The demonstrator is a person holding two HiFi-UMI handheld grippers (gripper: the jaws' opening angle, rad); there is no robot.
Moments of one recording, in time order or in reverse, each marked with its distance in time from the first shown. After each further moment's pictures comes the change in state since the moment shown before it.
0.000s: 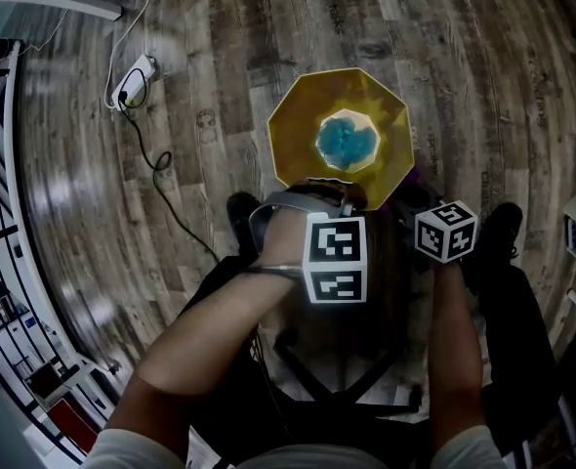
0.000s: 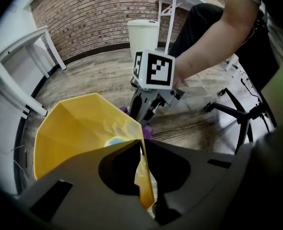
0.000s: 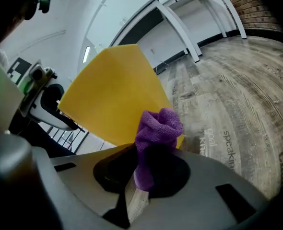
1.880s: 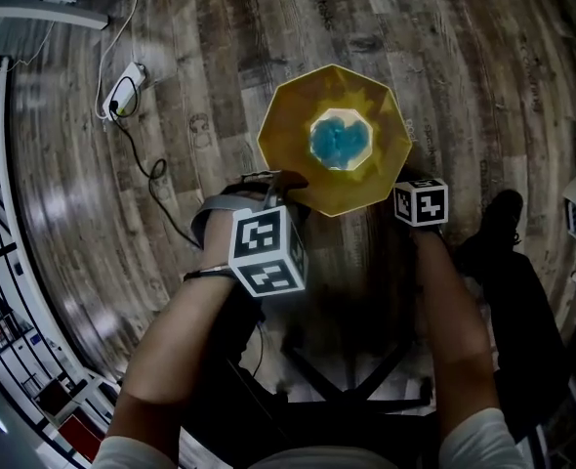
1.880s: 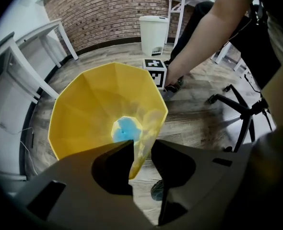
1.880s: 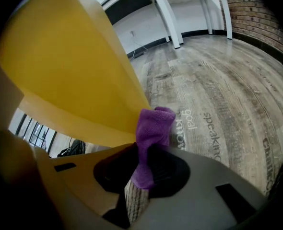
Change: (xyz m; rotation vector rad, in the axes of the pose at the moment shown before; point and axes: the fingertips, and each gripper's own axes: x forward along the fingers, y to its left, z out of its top) left arm -0.032 0.010 -0.093 -0.082 0.048 0.054; right arm 0.045 -0.064 -0.044 0.048 0.163 -0.323
